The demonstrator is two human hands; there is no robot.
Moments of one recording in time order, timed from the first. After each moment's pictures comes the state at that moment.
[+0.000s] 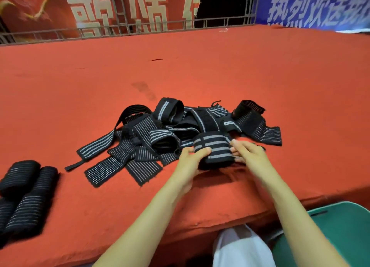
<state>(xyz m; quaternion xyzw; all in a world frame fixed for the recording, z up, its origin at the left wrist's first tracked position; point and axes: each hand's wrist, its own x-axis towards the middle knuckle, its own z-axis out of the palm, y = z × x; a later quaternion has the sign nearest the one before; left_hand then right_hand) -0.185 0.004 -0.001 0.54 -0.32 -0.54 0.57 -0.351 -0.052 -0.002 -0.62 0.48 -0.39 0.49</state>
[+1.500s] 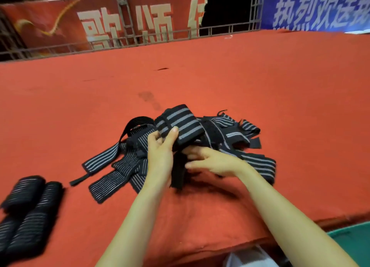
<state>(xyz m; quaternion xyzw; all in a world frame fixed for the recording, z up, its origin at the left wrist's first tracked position) -0.142 0.000 0.061 0.53 -0.29 -0.33 0.73 -0.263 -0.085 0.022 -0.78 0.20 -0.11 0.59</state>
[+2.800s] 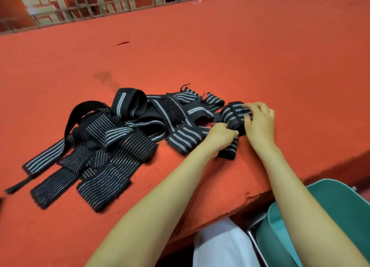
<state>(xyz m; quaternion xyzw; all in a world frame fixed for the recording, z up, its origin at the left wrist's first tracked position) -0.311 -0.119 -0.007 0.64 -0.54 -0.44 0.32 -0.426 -0.161 -0.032 -0.66 0.63 -0.39 0.11</state>
